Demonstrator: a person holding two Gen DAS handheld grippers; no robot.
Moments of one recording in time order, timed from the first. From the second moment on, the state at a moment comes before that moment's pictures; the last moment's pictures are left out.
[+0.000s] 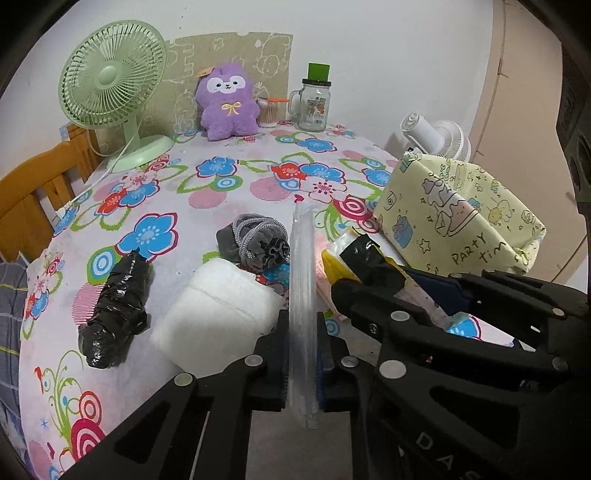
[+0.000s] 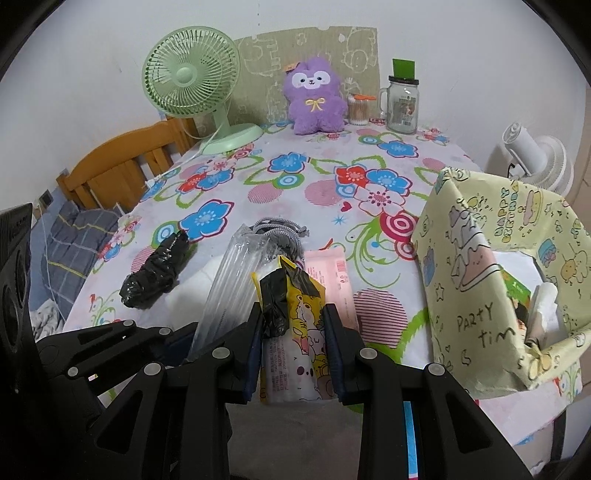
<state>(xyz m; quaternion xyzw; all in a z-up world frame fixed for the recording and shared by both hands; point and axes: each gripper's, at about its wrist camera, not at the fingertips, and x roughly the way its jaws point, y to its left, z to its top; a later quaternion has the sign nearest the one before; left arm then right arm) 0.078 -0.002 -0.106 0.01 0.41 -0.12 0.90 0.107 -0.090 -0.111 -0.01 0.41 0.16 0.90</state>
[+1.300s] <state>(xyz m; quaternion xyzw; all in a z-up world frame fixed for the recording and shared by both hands) 0.065 -0.050 -0.032 0.04 0.35 -0.12 0.93 0.085 -0.139 -0.037 0.00 0.35 0.14 0.93</state>
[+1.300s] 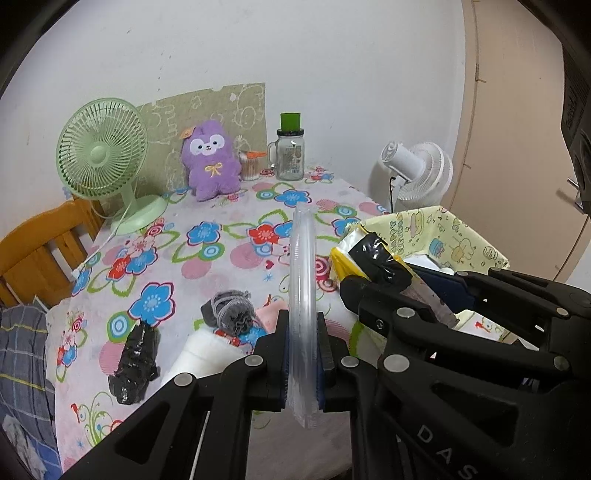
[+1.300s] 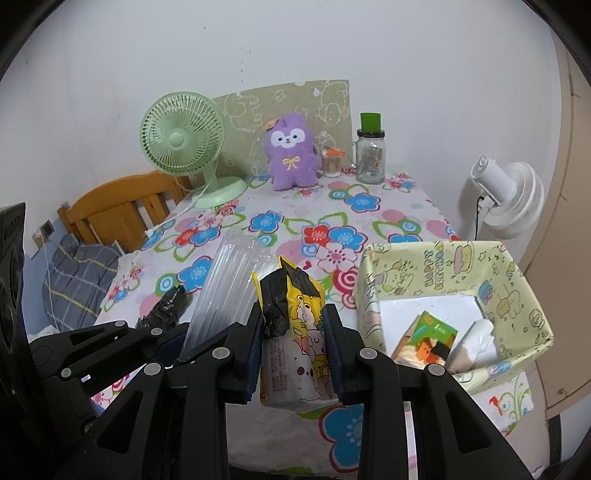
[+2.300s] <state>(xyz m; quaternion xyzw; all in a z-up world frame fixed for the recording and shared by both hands) 0.091 -0.121 -0.010 0.06 0.34 -0.15 0.93 0.107 -0.208 -0.012 0.00 0.32 0.10 0.94</state>
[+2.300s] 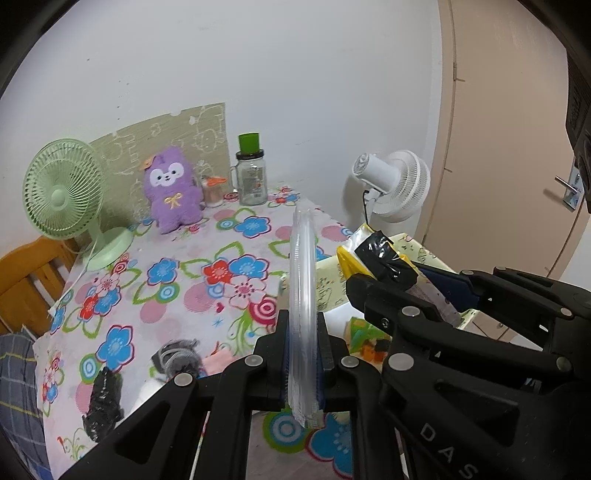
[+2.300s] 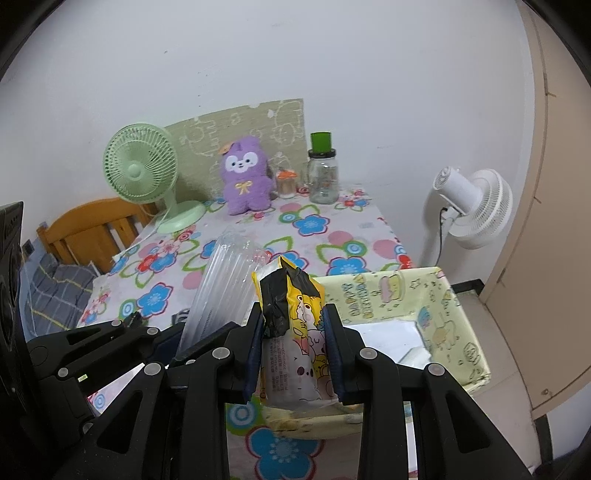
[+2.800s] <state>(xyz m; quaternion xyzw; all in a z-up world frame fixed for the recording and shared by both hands) 0.113 -0.161 -0.015 0.08 0.34 -0.18 0.92 0.121 -0.251 -0.014 0.02 0.32 0.07 0.94</state>
